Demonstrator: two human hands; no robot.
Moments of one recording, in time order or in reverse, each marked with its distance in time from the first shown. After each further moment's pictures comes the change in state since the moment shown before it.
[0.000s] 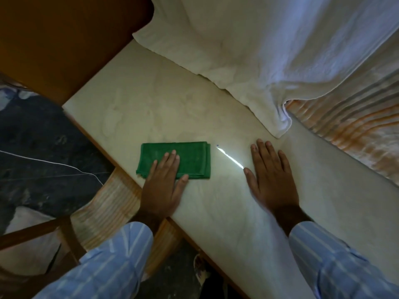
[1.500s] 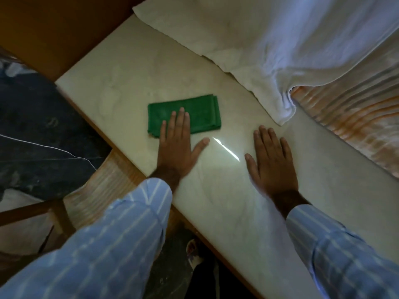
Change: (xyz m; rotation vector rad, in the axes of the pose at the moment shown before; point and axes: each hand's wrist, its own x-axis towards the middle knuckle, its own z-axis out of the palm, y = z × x) left_hand 0.063 0.030 0.009 0.131 0.067 -0.071; right_hand -0.003 -0.006 -0.010 0.030 -0.020 0.005
